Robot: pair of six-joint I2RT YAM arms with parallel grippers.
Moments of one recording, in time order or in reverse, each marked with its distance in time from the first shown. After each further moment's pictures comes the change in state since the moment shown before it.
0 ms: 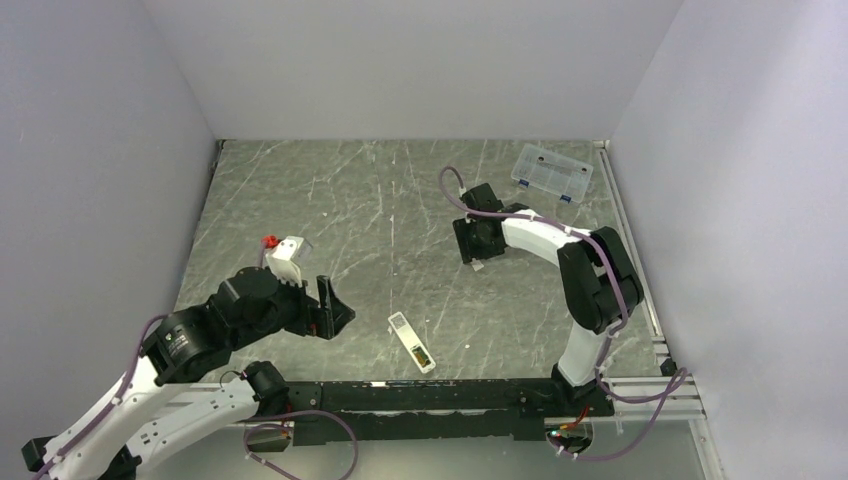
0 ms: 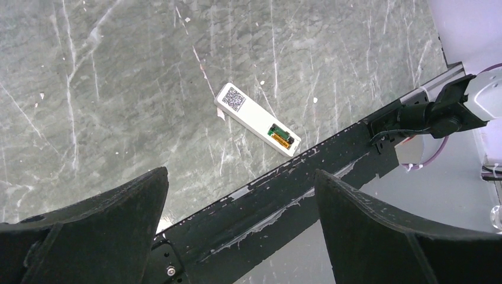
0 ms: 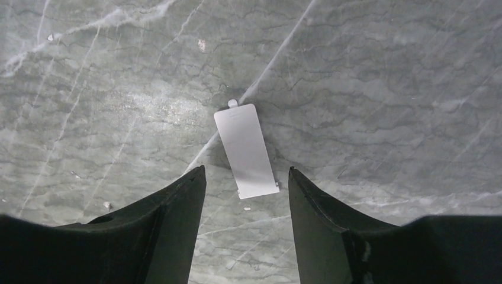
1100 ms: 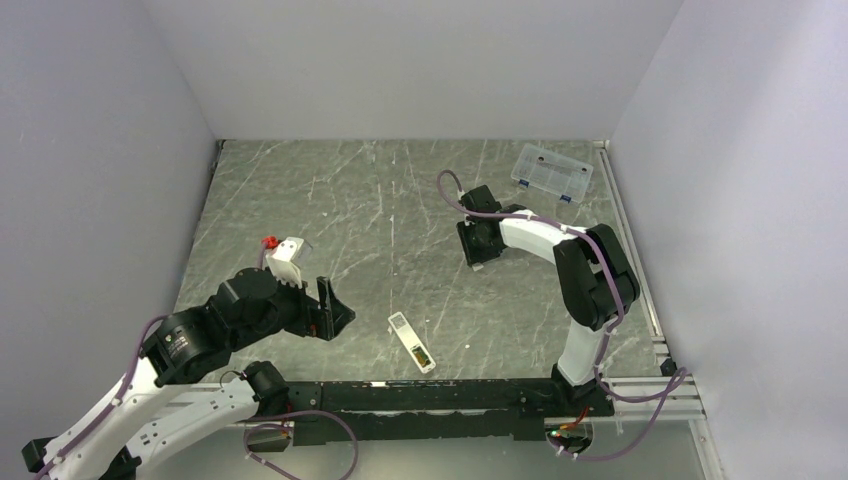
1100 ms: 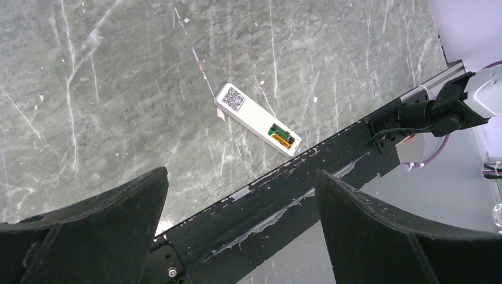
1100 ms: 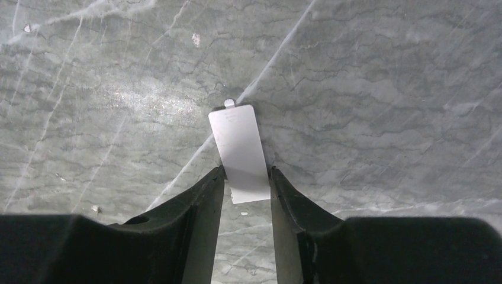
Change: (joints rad) left arm 0.000 -0.011 -0.009 0.010 0.006 0.011; right arm -0.001 0.031 -0.001 -0.002 -0.009 -0.018
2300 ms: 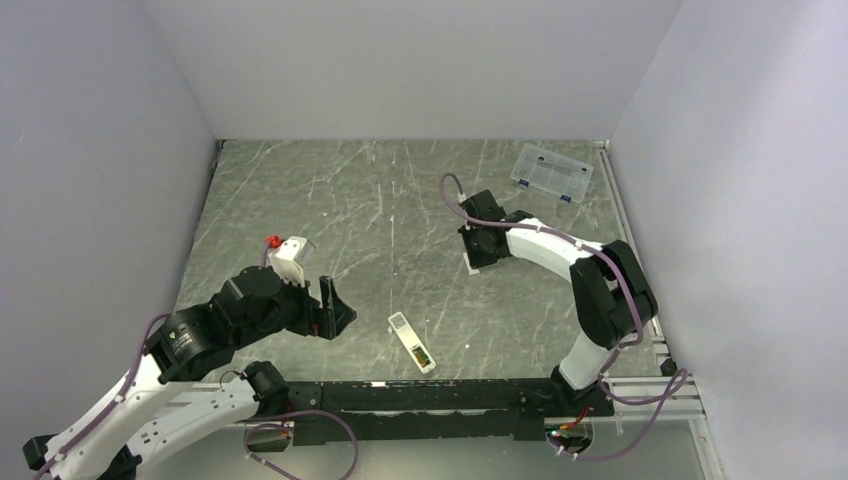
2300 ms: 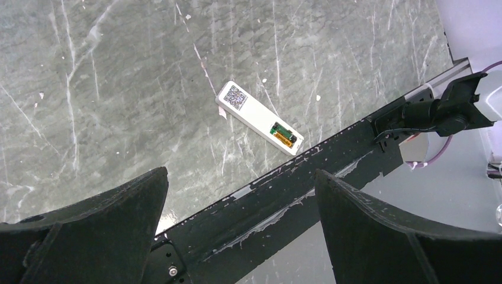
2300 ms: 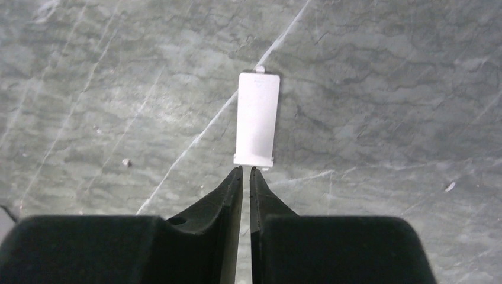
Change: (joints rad) left arm 0.000 0.014 0.000 0.000 0.000 -0.001; right arm 0.040 -0.117 -0.065 -0.017 0.000 0.031
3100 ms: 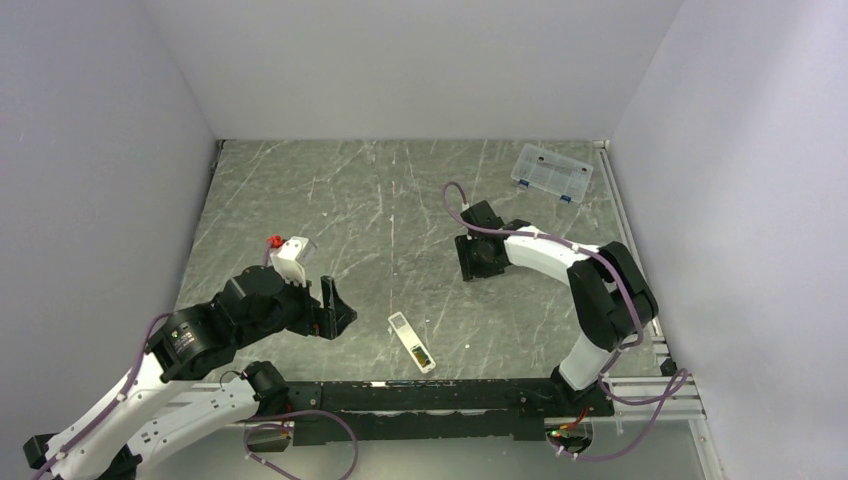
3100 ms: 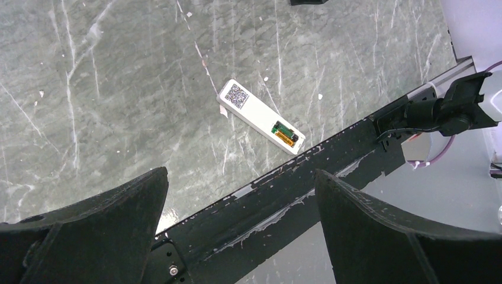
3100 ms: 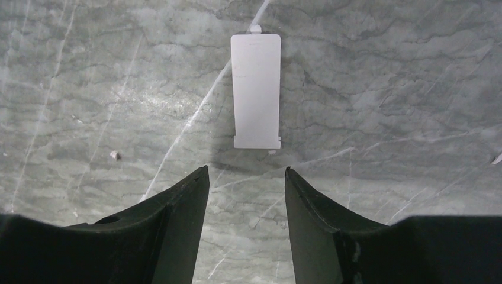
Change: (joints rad) left arm 0.000 0.011 -0.003 0.000 0.000 0.000; right arm 0.026 -0.032 -0.079 0.008 0.014 0.107
